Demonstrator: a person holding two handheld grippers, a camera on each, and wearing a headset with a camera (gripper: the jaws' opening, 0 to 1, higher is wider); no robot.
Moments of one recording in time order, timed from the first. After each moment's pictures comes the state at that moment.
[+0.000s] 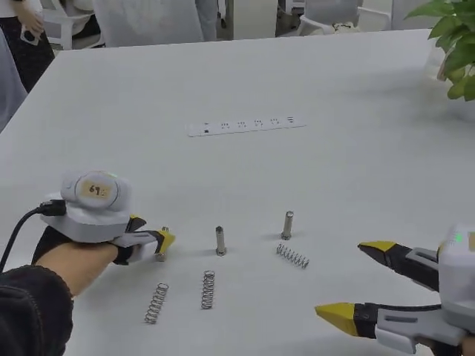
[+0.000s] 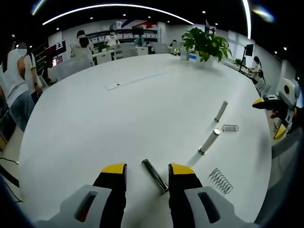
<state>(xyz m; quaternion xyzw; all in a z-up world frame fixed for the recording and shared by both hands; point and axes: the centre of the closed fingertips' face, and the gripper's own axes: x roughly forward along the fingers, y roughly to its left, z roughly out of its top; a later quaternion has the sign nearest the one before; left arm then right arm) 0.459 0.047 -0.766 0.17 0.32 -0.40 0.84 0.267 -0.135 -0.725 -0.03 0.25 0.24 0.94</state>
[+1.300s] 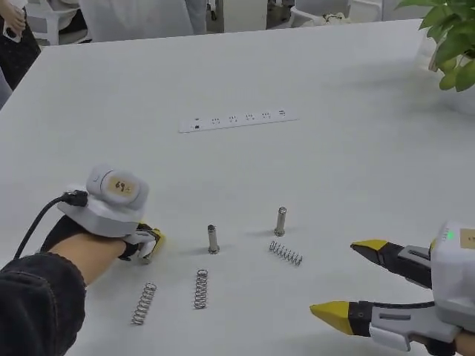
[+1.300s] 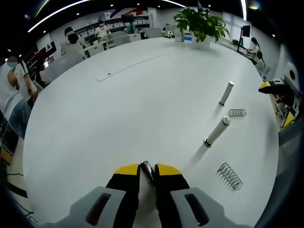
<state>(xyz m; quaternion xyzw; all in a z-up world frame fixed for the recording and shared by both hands) 0.463 0.042 -0.789 0.24 0.36 -0.40 0.81 0.266 -0.134 -0.731 -0.03 0.26 0.24 0.94</state>
